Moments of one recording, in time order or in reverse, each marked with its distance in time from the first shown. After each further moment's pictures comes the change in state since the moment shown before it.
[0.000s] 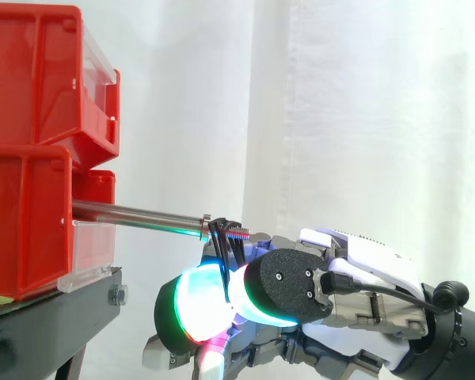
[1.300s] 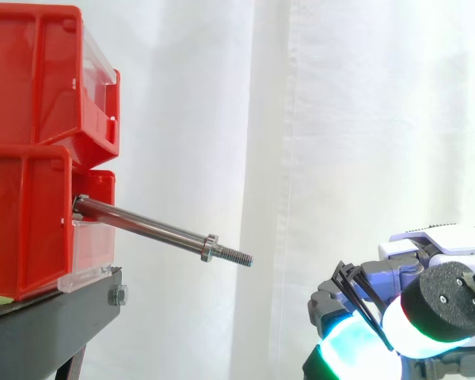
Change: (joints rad) arm 0.019 0.275 -0.176 -0.557 -0.020 0.133
